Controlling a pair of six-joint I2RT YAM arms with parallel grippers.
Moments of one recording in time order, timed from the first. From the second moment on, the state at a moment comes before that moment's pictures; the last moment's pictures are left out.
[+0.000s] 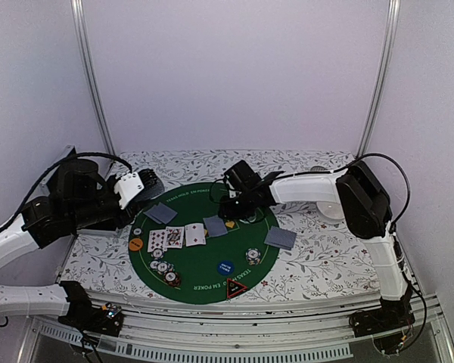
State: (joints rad) left arm -0.74 0.82 0.79 -0.39 -0.14 0.59; right arm 0.85 2.26 1.72 -0.34 -0.03 0.57
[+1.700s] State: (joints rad) left arm -0.75 0.81 0.79 -0.39 -0.08 0.62; right arm 1.04 2.05 1.93 -0.07 -0.47 0.22
